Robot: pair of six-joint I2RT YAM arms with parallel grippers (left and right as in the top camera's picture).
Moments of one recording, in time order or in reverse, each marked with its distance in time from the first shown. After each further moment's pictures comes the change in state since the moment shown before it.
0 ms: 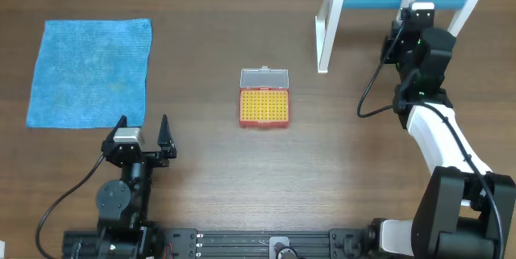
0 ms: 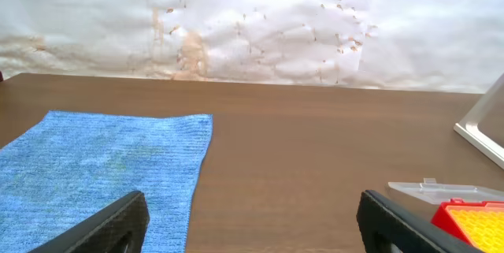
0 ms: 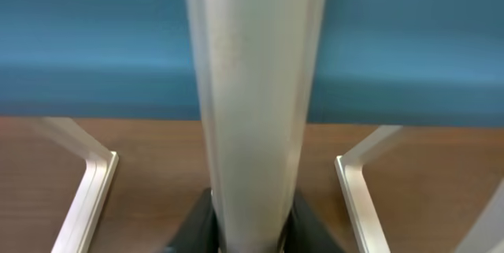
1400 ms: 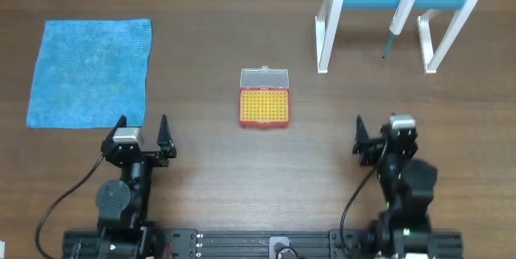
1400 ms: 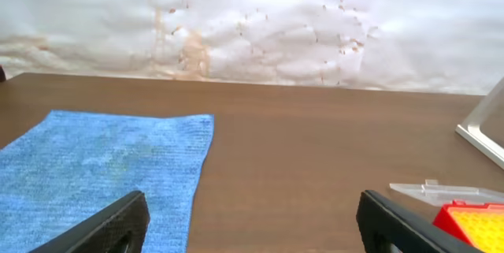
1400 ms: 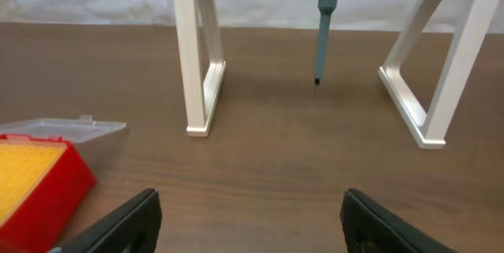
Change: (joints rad) left arm 0.000 0.001 0.000 -0.001 -0.006 -0.003; right arm 0.105 -1.191 -0.706 -0.379 -0.053 0.084
